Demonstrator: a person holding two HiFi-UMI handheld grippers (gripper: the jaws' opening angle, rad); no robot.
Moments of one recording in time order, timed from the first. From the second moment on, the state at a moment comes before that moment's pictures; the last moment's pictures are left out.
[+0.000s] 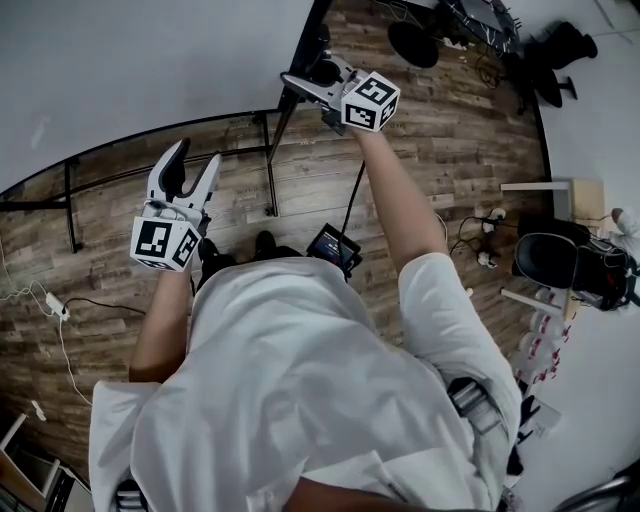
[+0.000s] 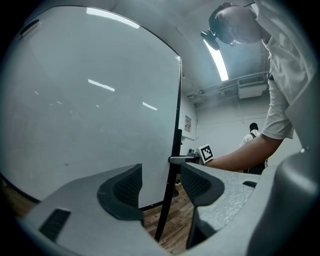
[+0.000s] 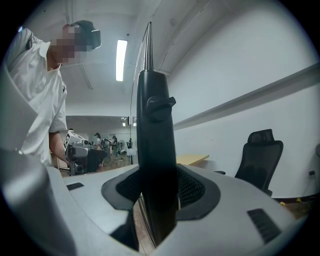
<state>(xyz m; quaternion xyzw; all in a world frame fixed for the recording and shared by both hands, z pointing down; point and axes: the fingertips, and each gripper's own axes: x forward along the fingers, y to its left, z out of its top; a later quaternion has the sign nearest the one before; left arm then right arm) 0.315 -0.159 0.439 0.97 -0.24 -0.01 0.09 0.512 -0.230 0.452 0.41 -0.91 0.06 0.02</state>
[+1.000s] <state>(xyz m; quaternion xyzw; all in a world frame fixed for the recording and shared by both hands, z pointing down) 0.311 -0.157 0.450 0.97 -0.24 0.00 0.08 0.551 -0.215 0.457 0.44 -0.90 0.06 0.01</state>
